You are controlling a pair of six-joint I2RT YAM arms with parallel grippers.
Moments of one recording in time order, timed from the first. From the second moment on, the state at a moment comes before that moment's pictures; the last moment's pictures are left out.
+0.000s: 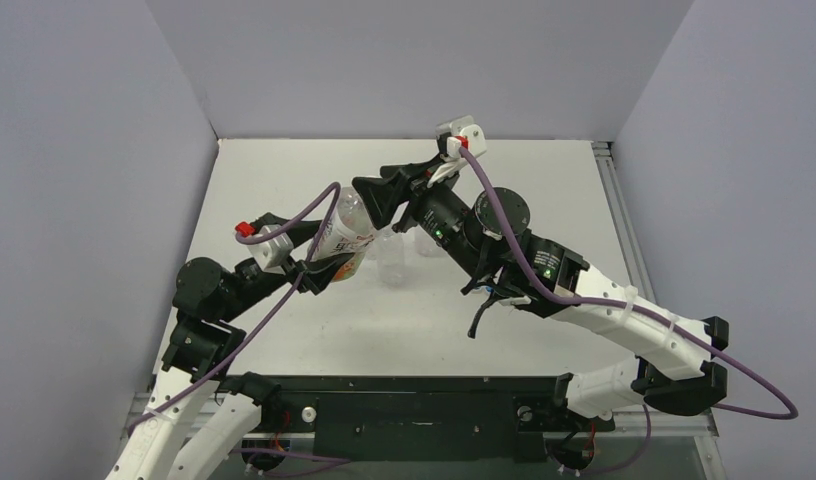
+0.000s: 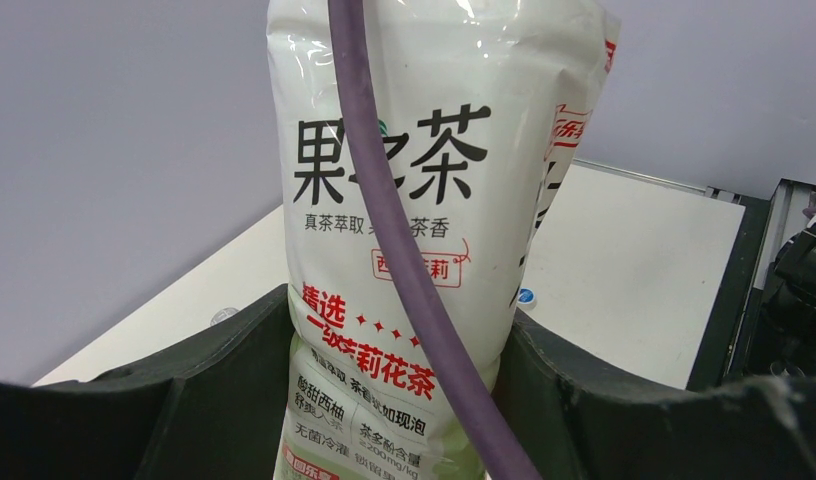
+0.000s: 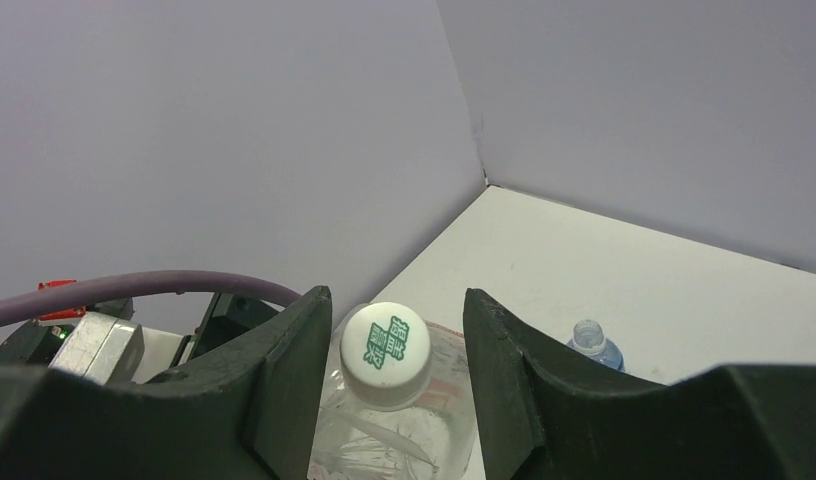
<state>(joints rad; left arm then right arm) -0.39 0.60 0.80 -0.03 0.55 0.00 1.19 1.33 1.64 -0.13 0.43 0.26</state>
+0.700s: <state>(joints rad) -0.39 0.60 0.80 -0.03 0.53 -0.02 1.18 1.34 1.61 -0.09 0.39 0.27</state>
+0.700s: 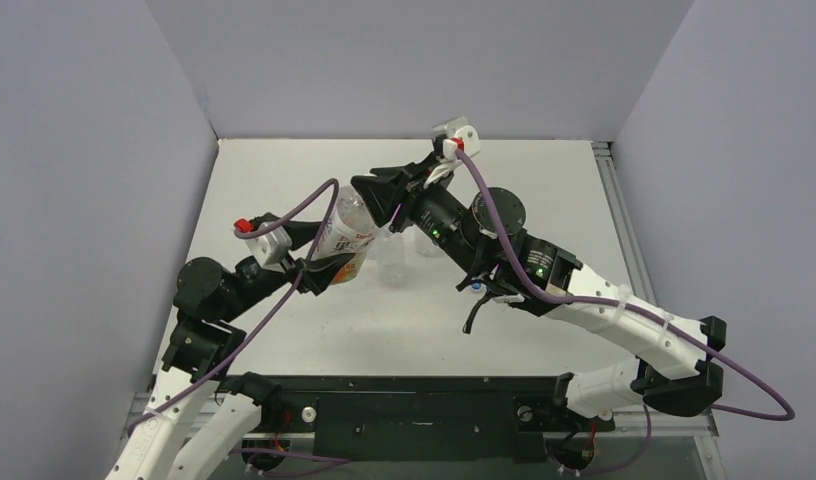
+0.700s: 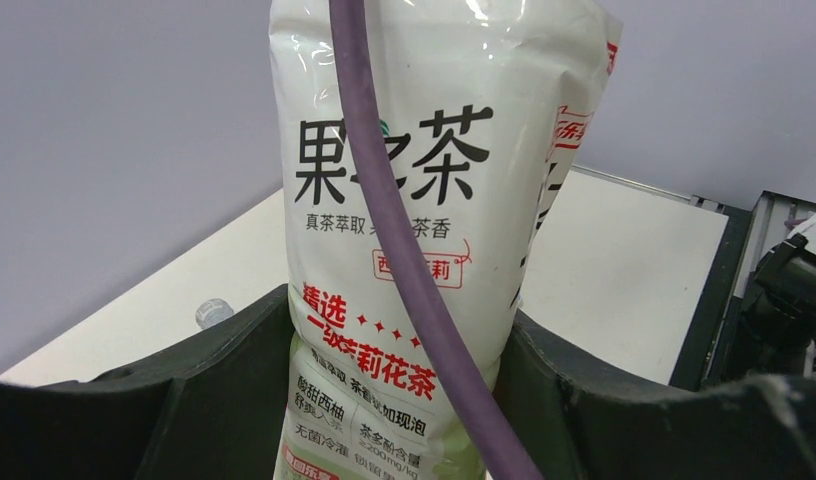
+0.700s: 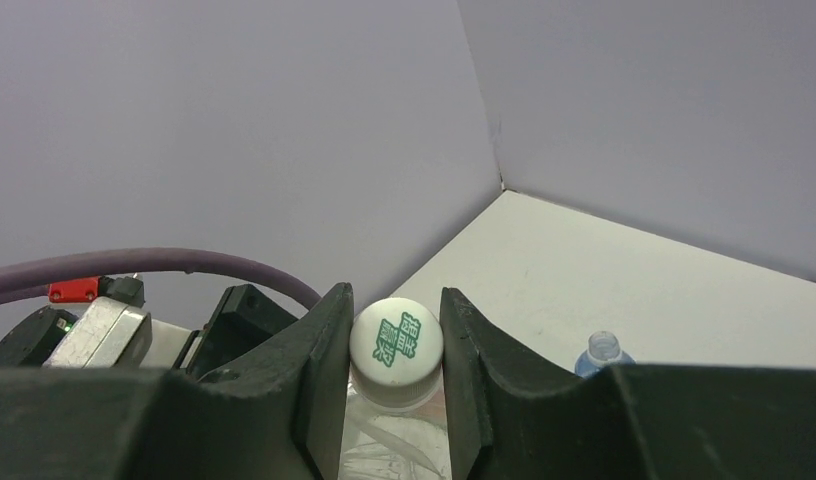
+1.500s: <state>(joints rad) -0.40 0.60 0.81 0.14 0.91 -0.46 0.92 1.23 1.37 0.43 -0.65 0.44</state>
